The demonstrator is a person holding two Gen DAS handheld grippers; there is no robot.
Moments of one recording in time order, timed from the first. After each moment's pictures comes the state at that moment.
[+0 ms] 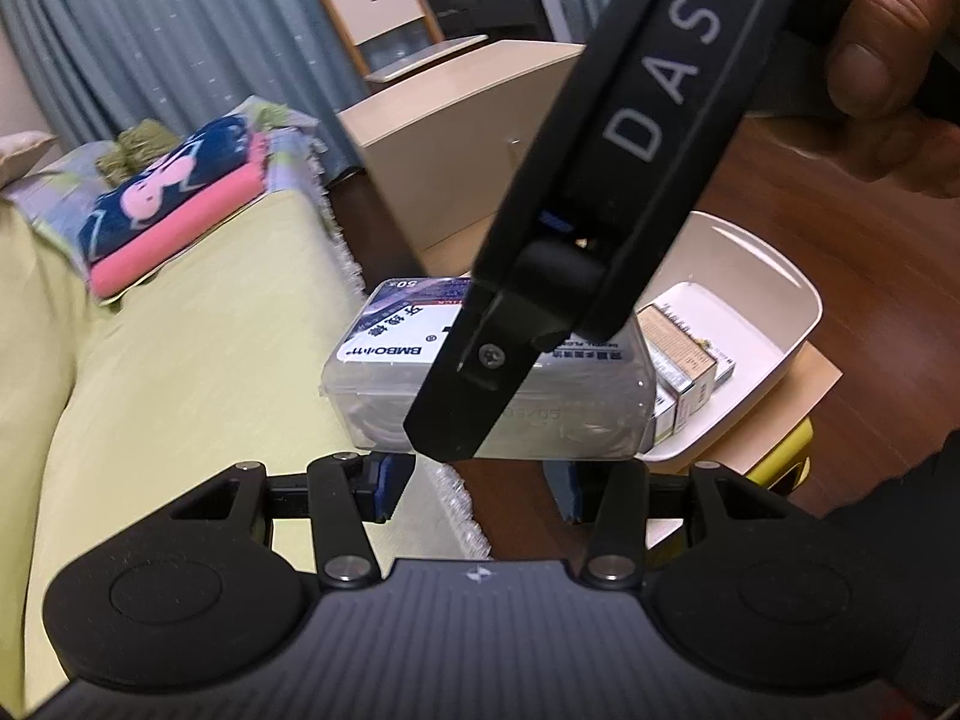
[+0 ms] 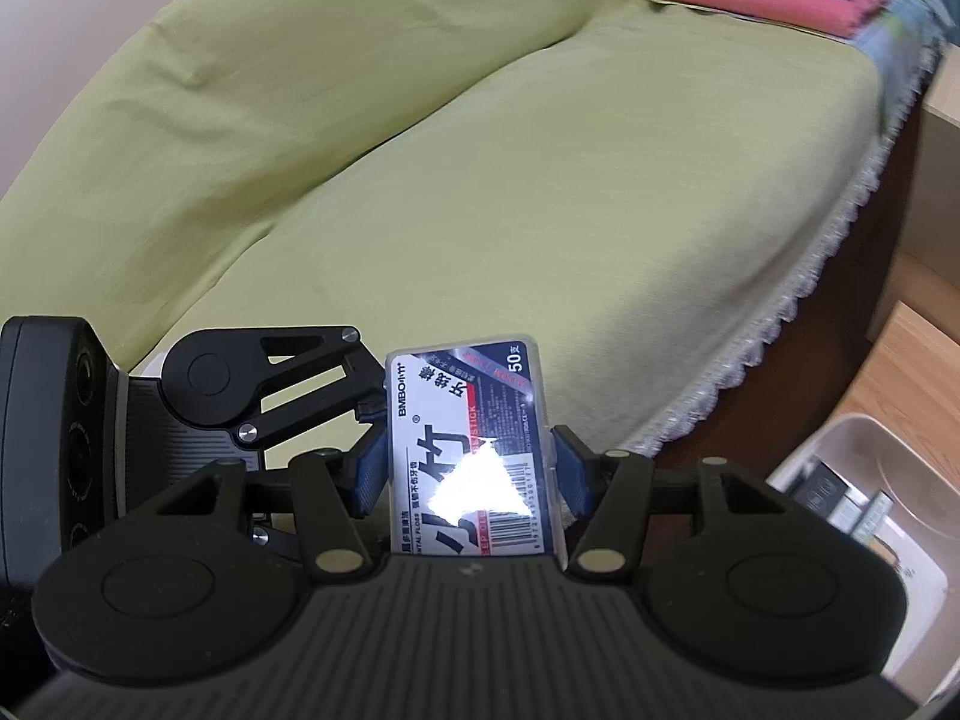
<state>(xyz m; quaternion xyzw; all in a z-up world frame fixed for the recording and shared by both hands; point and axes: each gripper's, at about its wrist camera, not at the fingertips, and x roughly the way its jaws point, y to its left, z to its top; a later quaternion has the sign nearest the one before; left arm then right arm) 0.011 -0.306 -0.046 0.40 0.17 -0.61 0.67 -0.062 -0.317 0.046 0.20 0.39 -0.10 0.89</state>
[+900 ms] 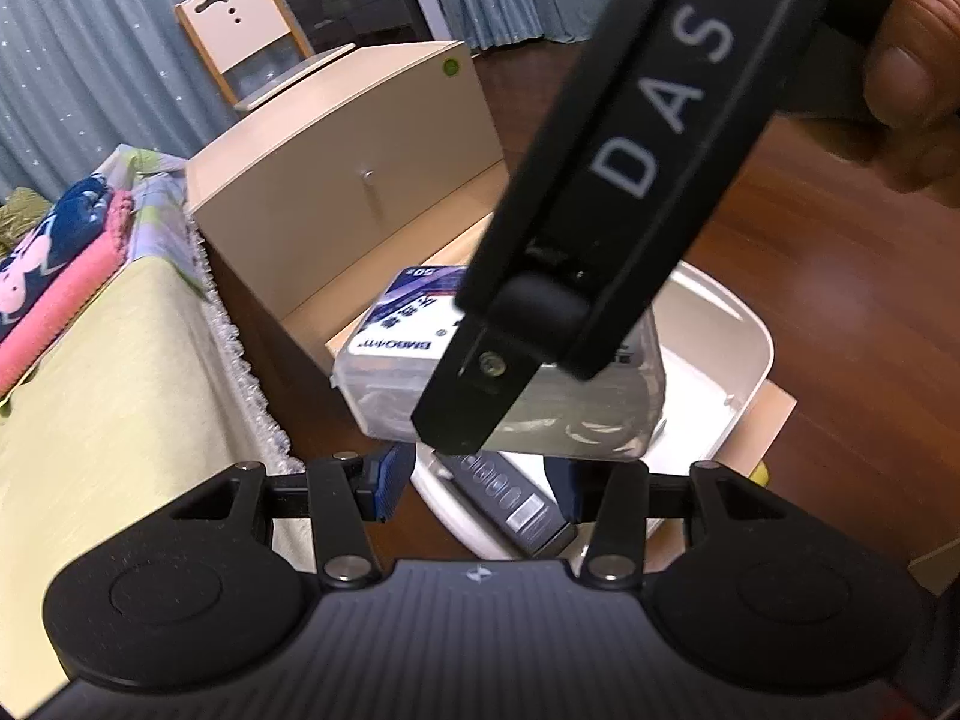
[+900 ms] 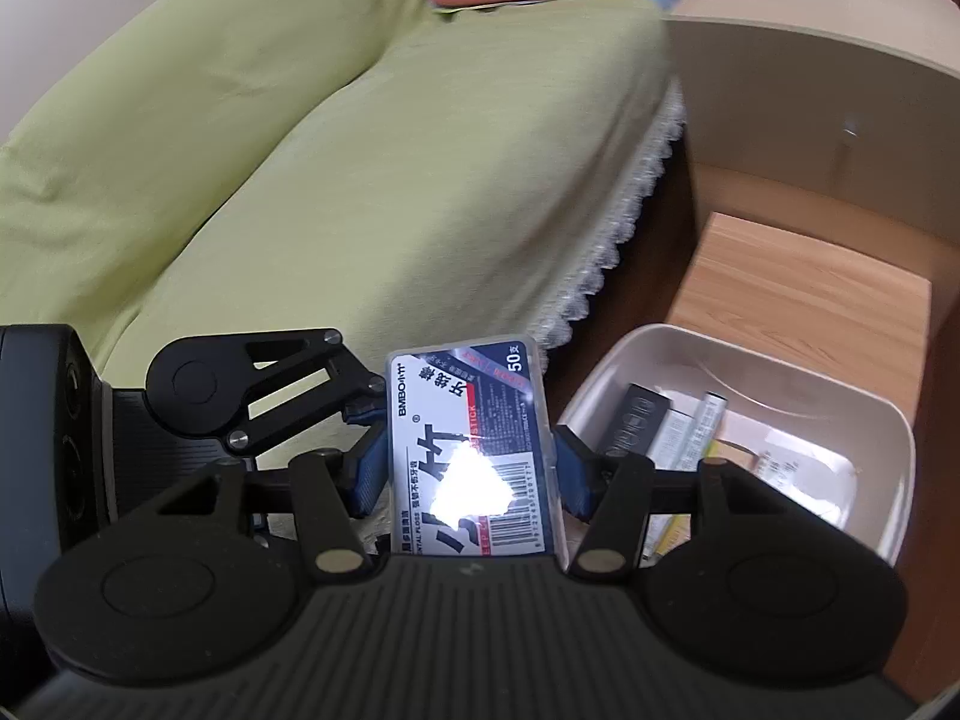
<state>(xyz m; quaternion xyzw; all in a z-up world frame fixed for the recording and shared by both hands) -0.040 -0.433 -0.095 0.43 0.16 -0.67 0.58 -0.180 -0.404 0.021 0.28 0.35 -0.24 0.86</state>
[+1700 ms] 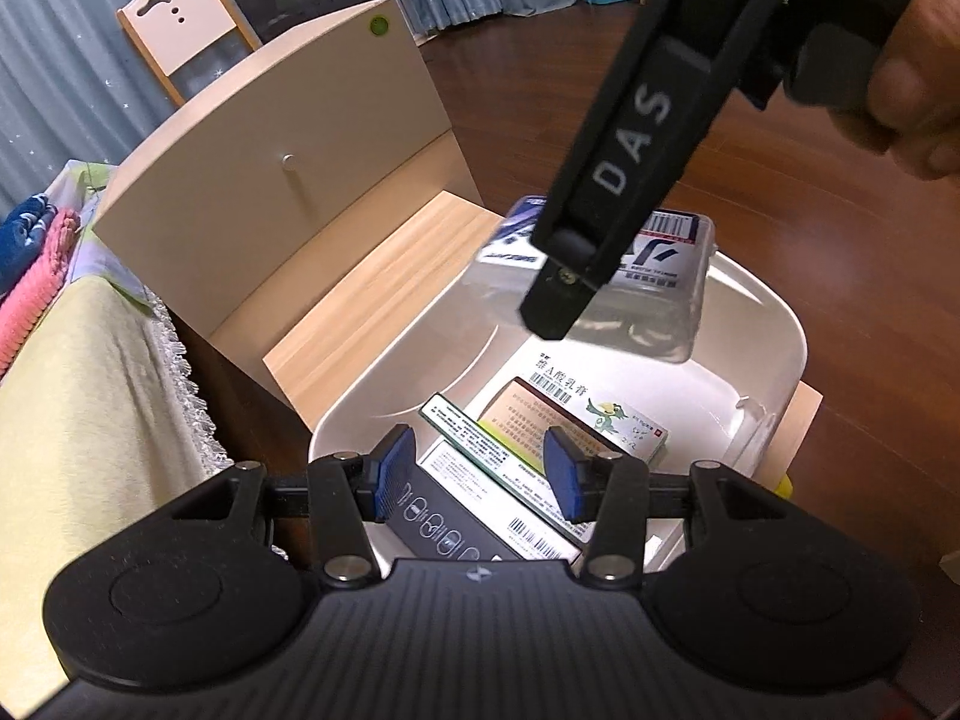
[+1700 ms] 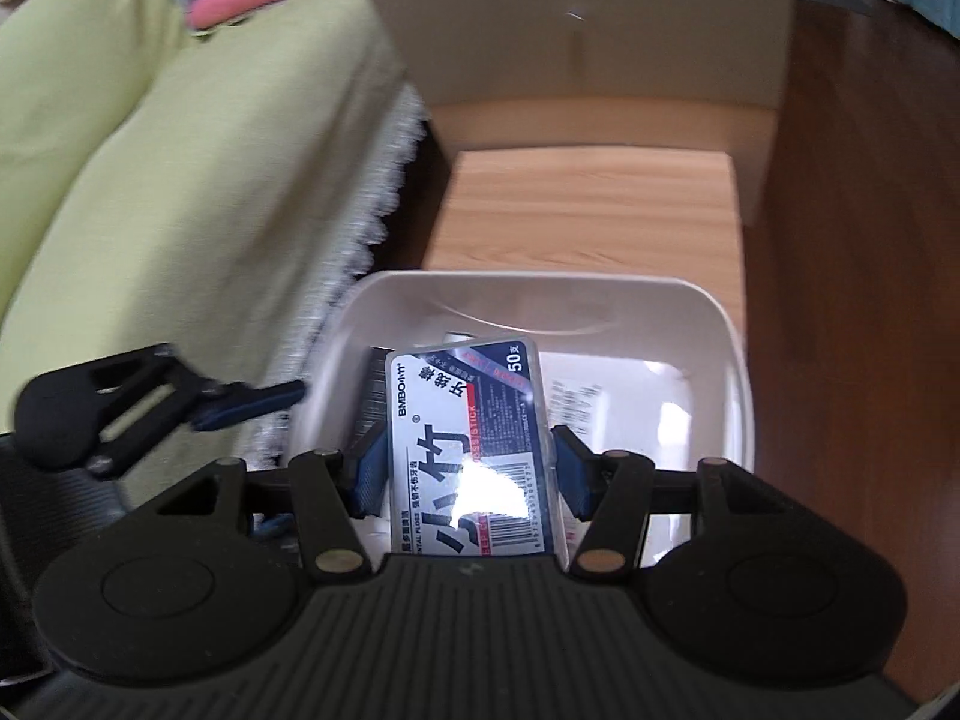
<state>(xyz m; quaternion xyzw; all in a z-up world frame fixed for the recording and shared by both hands) -0.069 -0.488 -0.175 0.46 0.15 -0.68 0.56 -0.250 -0.462 -0.068 0.32 0.36 -0.42 0.77</state>
